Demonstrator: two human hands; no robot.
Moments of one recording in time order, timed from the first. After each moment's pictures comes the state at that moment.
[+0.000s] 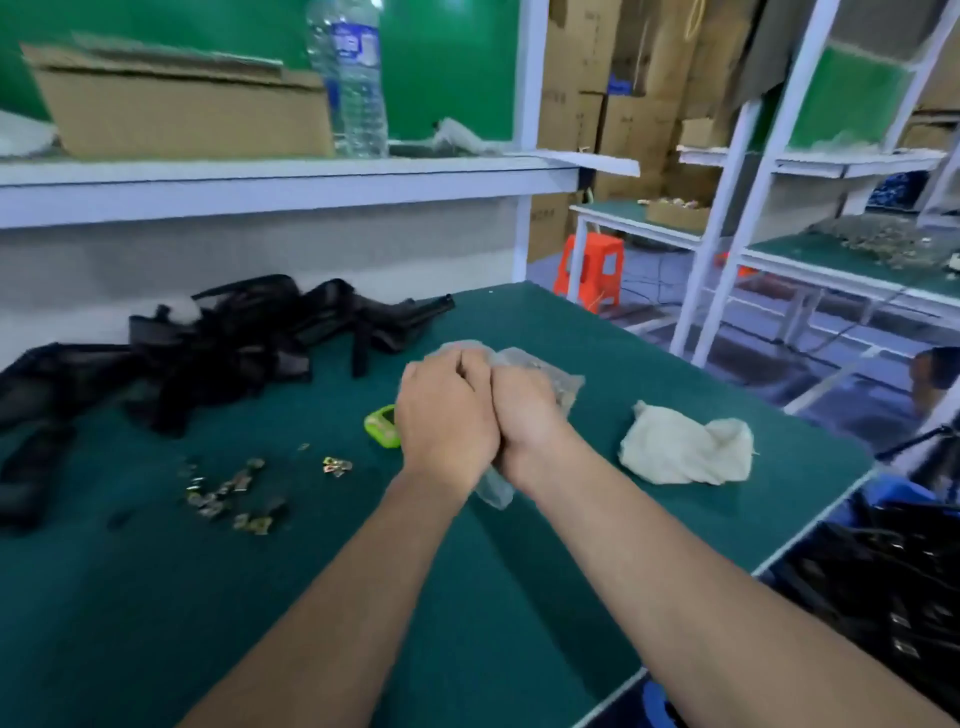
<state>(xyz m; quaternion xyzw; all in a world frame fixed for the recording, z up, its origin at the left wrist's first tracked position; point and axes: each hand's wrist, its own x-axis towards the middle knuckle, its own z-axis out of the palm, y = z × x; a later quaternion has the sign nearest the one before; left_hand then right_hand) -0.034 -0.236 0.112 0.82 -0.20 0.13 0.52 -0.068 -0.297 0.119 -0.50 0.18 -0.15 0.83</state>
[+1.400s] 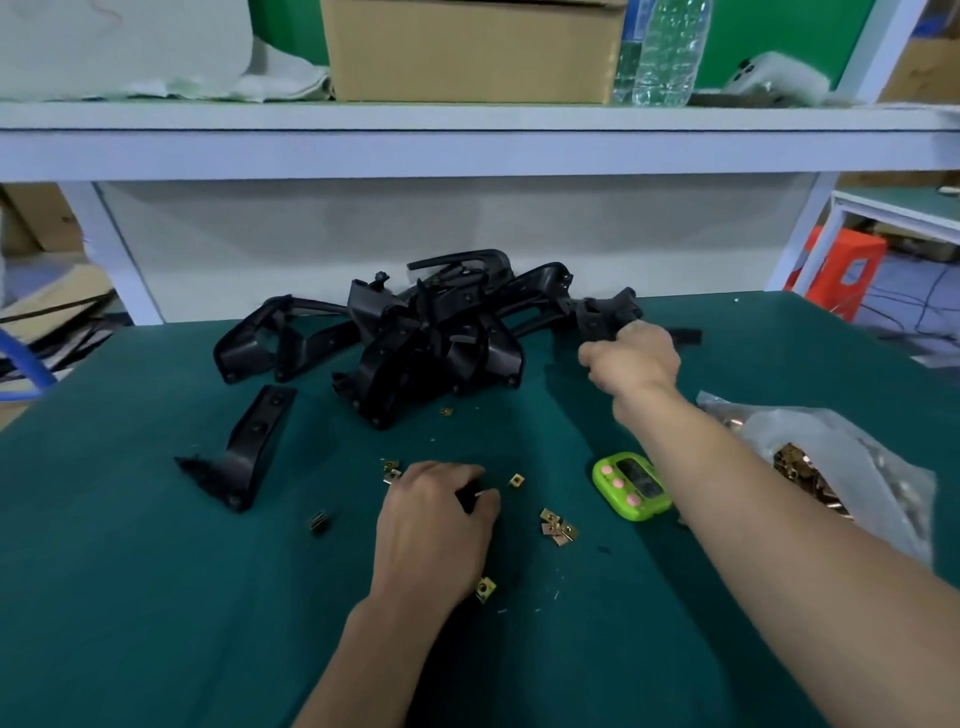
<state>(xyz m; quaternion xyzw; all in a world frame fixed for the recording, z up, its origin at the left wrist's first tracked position) 0.105 -0.057 0.001 0.92 -0.09 0.13 0.35 0.203 -0.280 0.075 -0.76 0.32 -0.21 0.51</state>
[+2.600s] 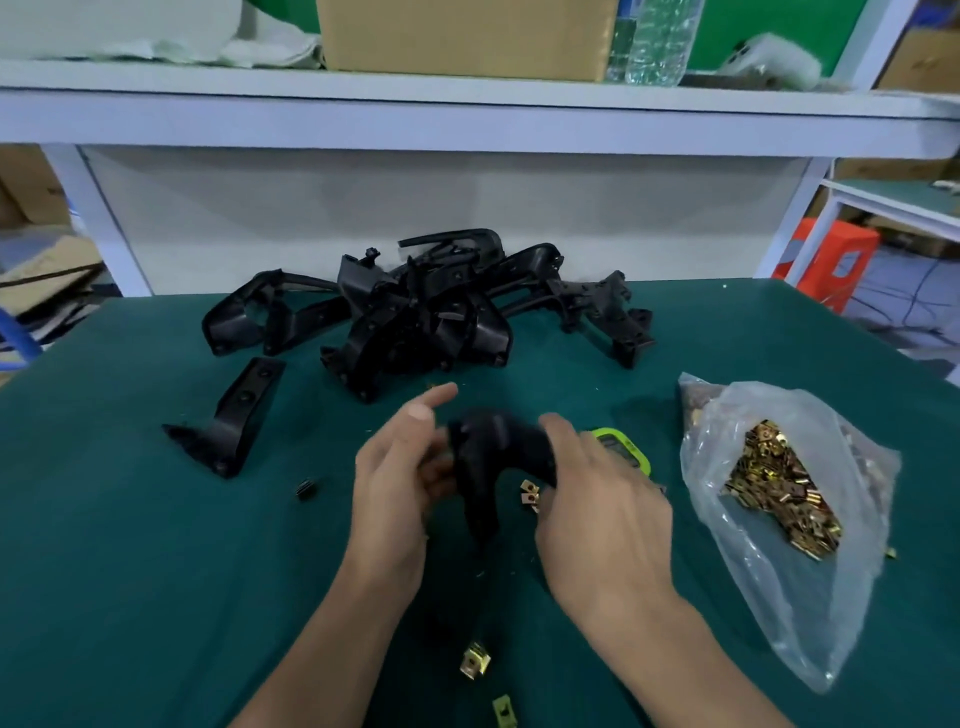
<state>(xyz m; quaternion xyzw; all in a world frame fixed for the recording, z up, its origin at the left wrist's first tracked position) 0.084 -0.056 0.019 0.60 -0.07 0.02 0.79 0.028 -0.206 0.035 -0.97 0.08 -0.24 0.04</state>
